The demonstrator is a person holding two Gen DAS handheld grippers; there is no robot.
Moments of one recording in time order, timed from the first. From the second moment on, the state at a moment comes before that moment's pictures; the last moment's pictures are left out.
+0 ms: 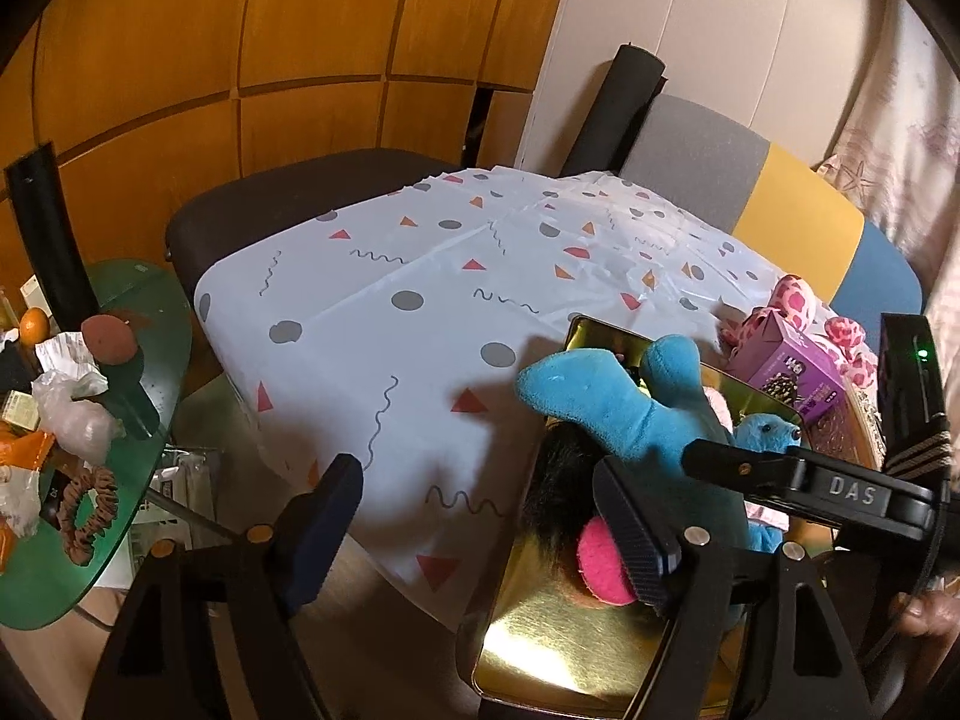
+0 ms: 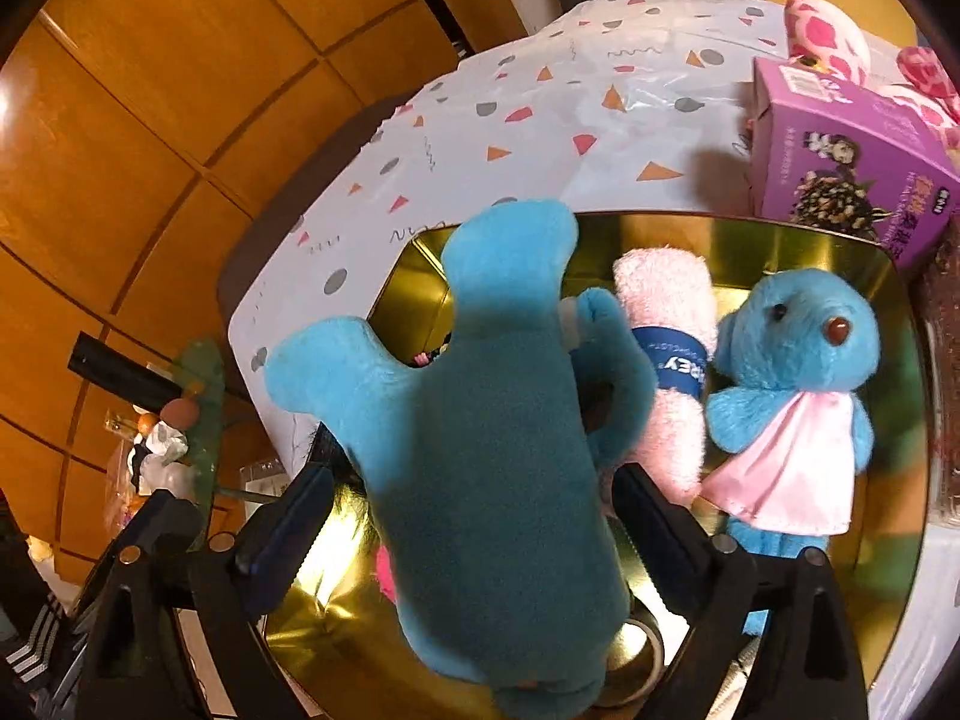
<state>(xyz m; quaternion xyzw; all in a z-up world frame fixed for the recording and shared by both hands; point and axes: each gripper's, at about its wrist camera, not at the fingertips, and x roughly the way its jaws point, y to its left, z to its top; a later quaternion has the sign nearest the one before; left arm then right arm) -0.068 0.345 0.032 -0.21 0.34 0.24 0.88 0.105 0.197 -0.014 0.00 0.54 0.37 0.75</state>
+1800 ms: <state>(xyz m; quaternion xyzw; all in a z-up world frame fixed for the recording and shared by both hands) -0.011 0.171 0.052 -0.04 0.37 0.06 0.92 0.115 -0.171 0.052 0.06 0.39 0.05 0.92</state>
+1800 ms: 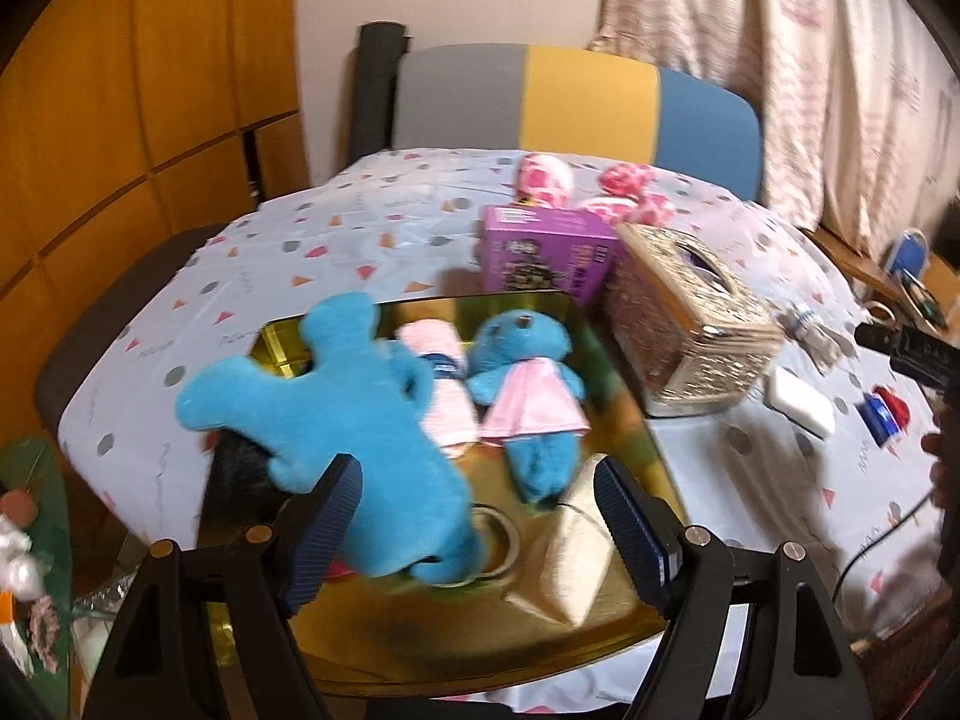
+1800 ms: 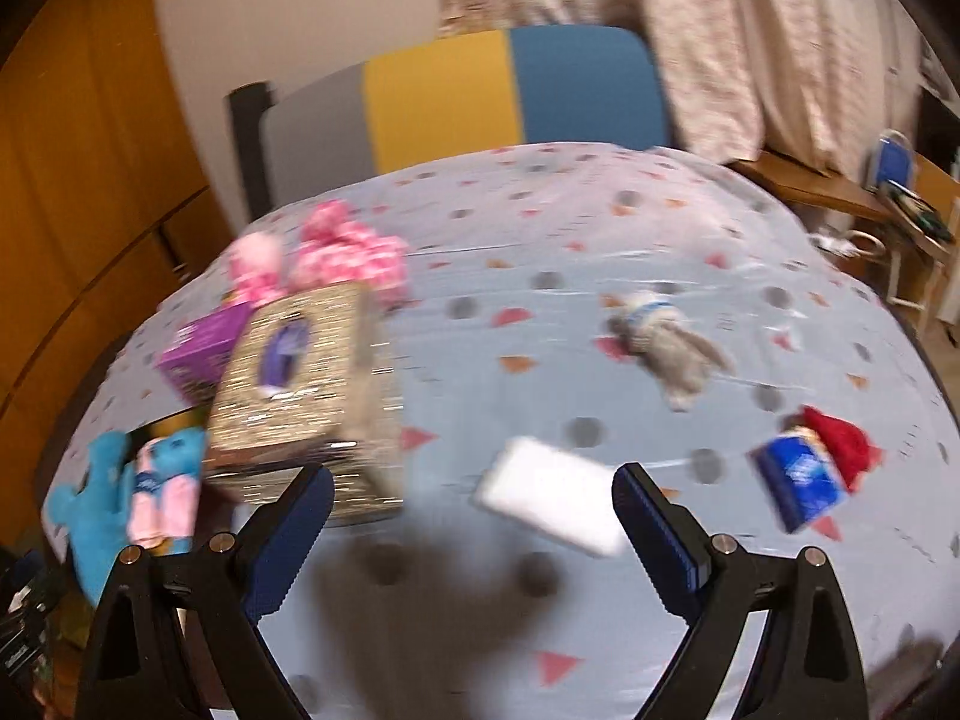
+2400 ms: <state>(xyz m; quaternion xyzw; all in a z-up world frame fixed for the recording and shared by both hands) 0.022 0.053 0.046 0.05 0.40 -0.10 0.91 0.099 -0.380 0.008 0.35 0.35 -0.18 0.85</state>
